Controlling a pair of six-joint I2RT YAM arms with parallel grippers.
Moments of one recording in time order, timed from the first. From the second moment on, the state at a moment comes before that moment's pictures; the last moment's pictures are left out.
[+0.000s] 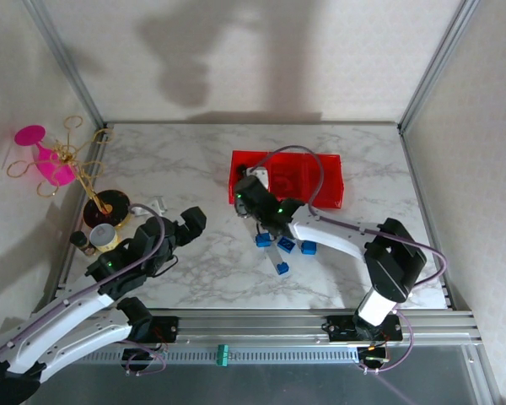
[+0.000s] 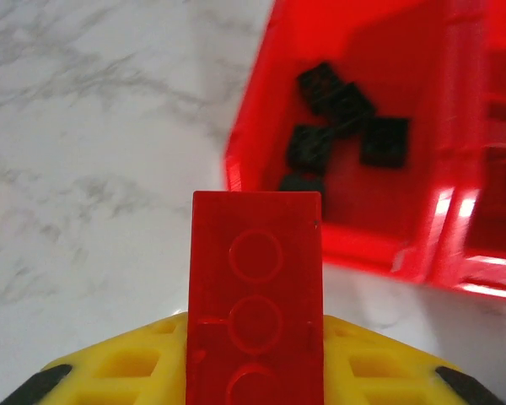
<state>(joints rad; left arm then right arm) -0.74 0.71 0.67 -0.53 -0.40 -1.02 0.92 1.66 1.19 -0.26 0.37 0.63</state>
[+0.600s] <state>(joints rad) -0.74 0.89 0.69 -0.39 -0.30 -0.95 0.57 1.89 1.34 -0.23 0.35 0.54</state>
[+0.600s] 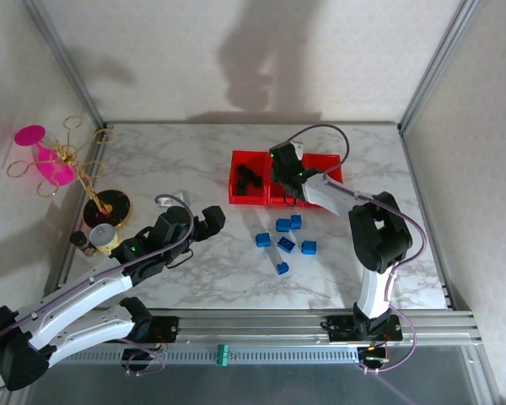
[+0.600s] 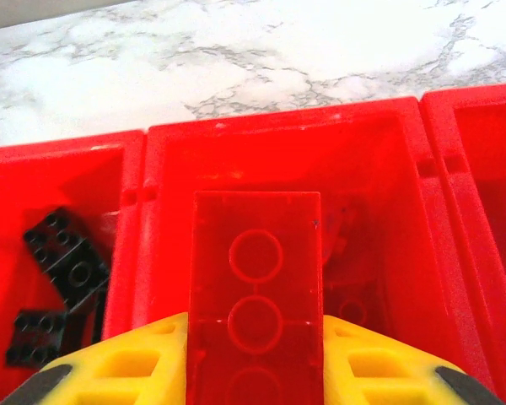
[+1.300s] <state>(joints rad) -0.75 0.86 0.69 -0.39 -0.29 -0.94 0.54 1.76 1.27 -0.23 0.28 0.51</state>
